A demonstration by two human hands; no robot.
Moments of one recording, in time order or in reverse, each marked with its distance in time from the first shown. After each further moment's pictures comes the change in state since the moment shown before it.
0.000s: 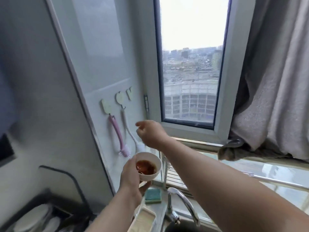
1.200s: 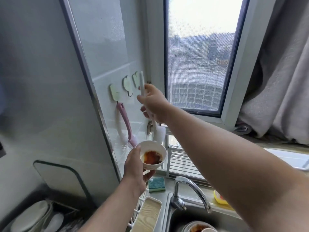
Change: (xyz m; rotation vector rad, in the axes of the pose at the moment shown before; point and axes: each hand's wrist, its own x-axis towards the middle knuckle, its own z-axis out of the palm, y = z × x) left_hand 0.041 0.009 -0.030 0.008 -0.137 0.006; right_hand 0.055 -0.034 0.001 0.648 0.076 0.184
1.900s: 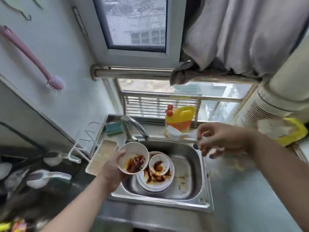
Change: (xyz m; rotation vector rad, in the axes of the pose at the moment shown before) left_hand -0.086 -0.221 0.000 0.218 -0.192 -0.367; right_hand -0.336 0.211 -0.321 0.003 -0.317 0.704
